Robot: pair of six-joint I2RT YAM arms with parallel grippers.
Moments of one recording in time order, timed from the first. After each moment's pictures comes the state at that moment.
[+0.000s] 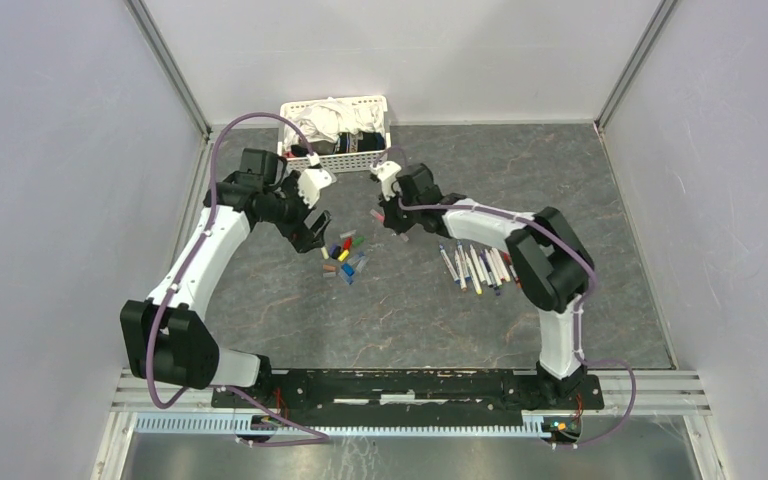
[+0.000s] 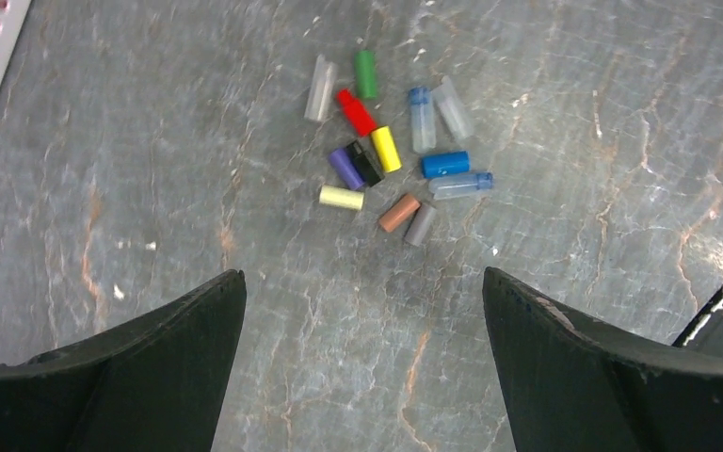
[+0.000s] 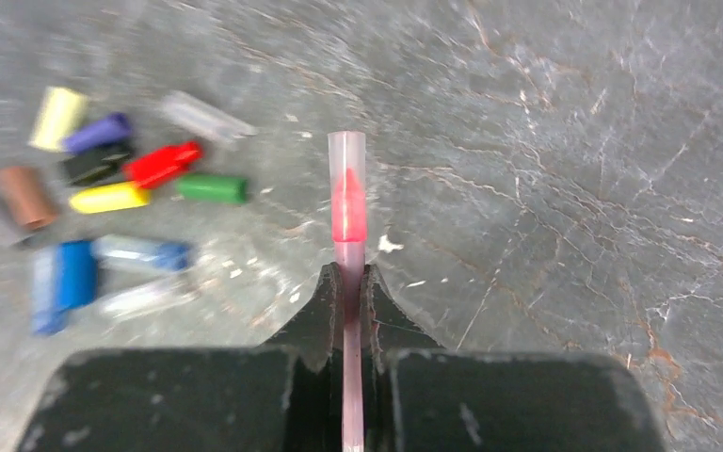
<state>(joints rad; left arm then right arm) -0.17 1.38 1.22 -0.84 0.45 0.67 0.68 2.03 1.36 -0.06 -0.10 -0.05</state>
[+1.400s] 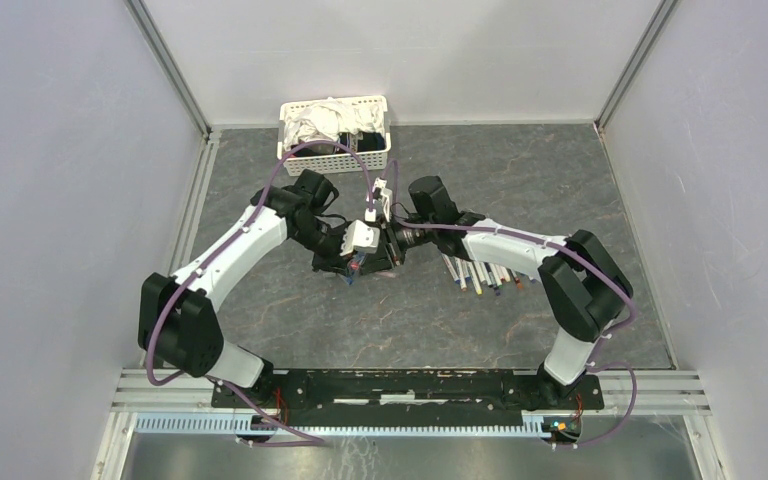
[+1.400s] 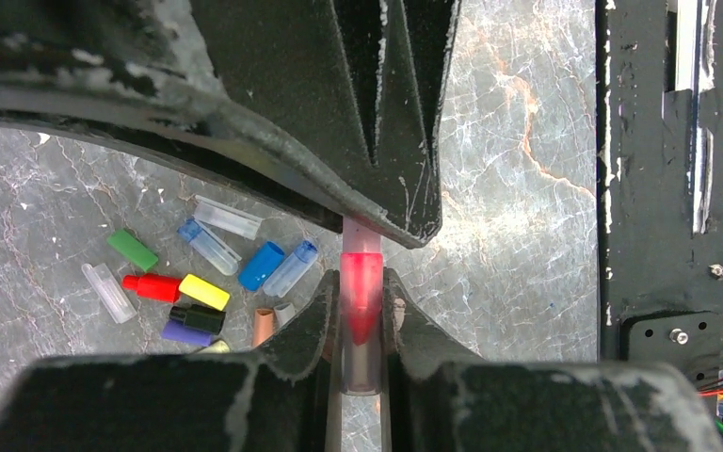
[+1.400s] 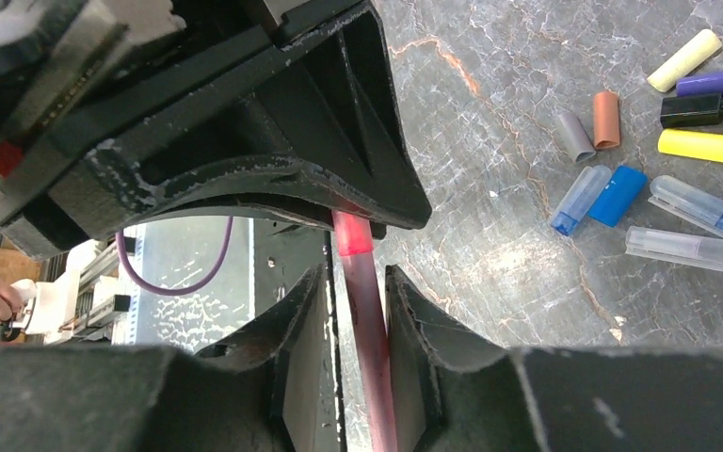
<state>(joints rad) -0.44 1.47 1.20 -1.06 0.67 1.16 0.72 1.75 1.11 0.11 -0.94 0.32</state>
